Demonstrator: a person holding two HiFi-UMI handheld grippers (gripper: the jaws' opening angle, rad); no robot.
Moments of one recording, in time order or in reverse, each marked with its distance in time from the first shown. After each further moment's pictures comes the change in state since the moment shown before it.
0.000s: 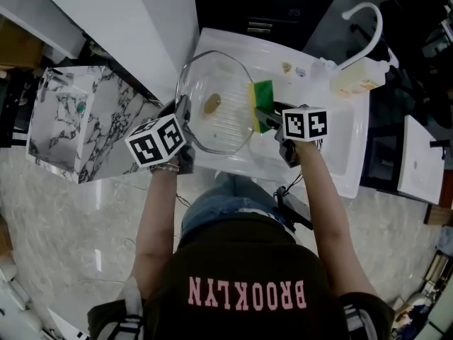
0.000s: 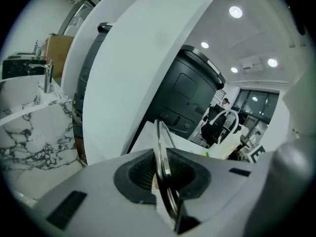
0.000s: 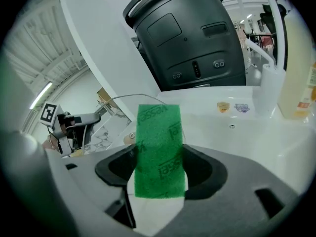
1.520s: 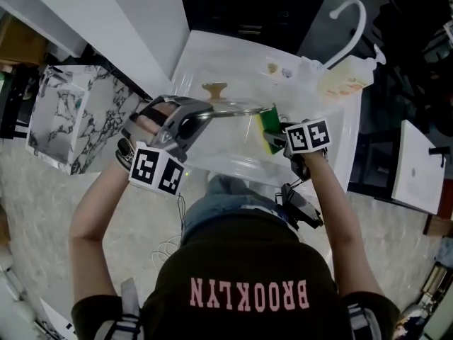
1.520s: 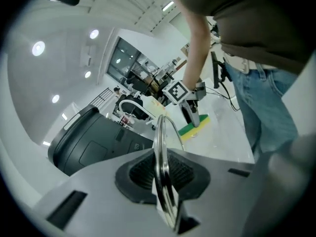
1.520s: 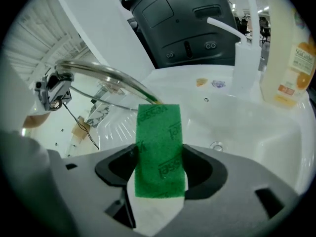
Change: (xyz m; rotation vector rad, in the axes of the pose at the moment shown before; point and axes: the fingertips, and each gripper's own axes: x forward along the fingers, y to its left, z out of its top) left arm -0.048 -0.184 -0.028 1.725 -0.133 -0.386; right arm -0.054 -0.066 -0.075 -0.071 0.242 0.012
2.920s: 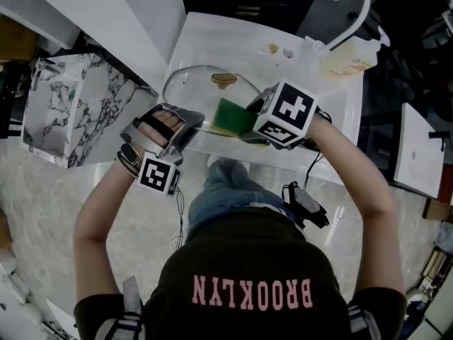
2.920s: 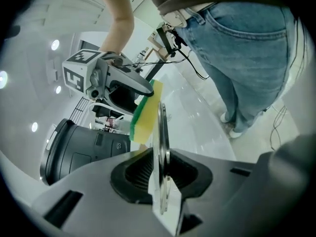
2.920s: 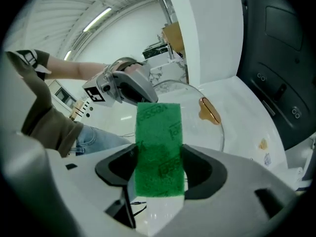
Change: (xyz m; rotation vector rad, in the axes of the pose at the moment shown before) left arm -0.005 -0.104 -0.046 0.313 0.099 -0.140; right arm -0.031 0.163 0.024 -0.702 0.377 0.222
